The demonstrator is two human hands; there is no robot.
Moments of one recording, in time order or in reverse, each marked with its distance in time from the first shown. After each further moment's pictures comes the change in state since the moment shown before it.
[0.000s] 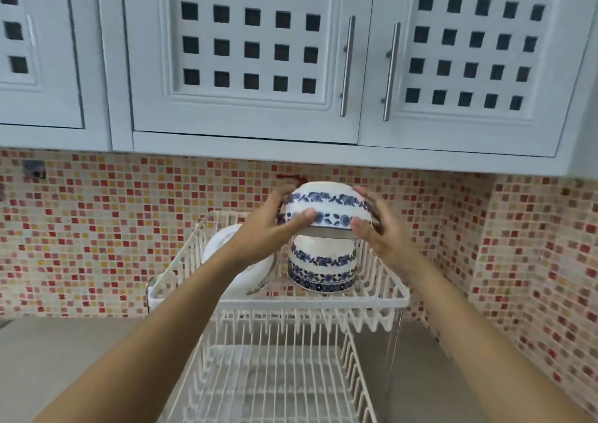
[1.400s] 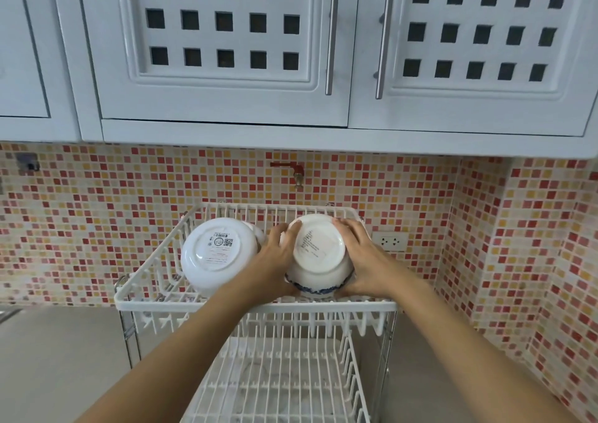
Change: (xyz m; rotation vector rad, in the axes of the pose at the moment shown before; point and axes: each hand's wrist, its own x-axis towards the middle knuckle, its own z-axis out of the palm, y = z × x) left_hand 0.022 -0.081 0.067 0.748 -0.143 0.055; right_hand 0.012 0.080 -0.009 -0.845 -0.306 0.018
